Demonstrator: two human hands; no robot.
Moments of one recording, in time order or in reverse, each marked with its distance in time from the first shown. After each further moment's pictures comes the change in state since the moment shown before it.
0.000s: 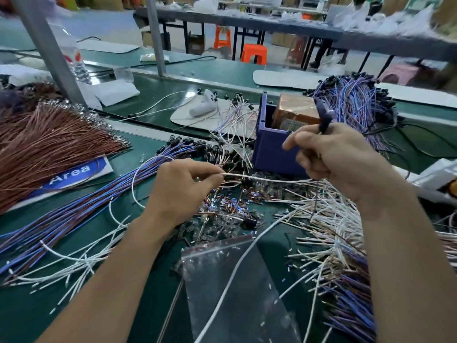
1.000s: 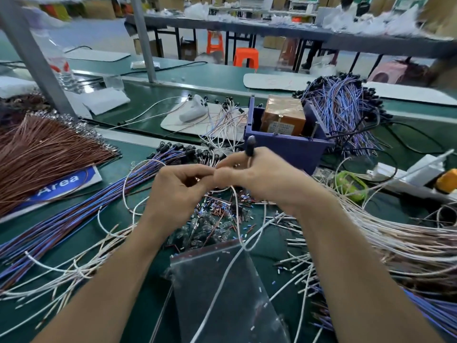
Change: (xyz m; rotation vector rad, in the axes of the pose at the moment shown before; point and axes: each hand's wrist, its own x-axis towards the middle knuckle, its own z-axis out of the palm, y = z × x) left_hand -0.001 0.008 0.011 -0.323 -0.079 -0.027; right_hand -0.009 0.002 0.063 -0.397 -0.303 -0.030
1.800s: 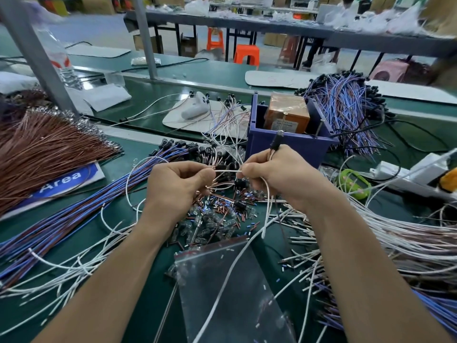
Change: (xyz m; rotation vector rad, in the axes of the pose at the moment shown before) left_hand 0.000 0.006 -0.001 -0.172 0.147 -0.251; right_hand 0.012 0.030 -0.004 0.241 0.136 0.086
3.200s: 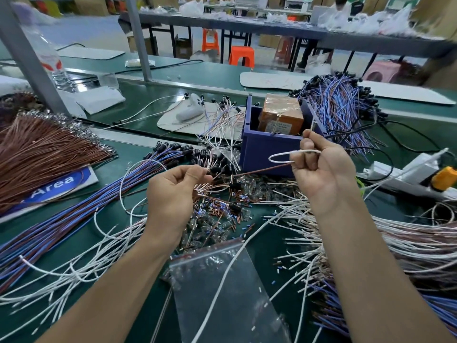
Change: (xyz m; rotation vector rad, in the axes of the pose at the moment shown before) left_hand -0.009 -0.005 0.020 -0.062 0.186 -0.074; right_hand 0.003 0.002 -0.044 1.289 0.484 0.038
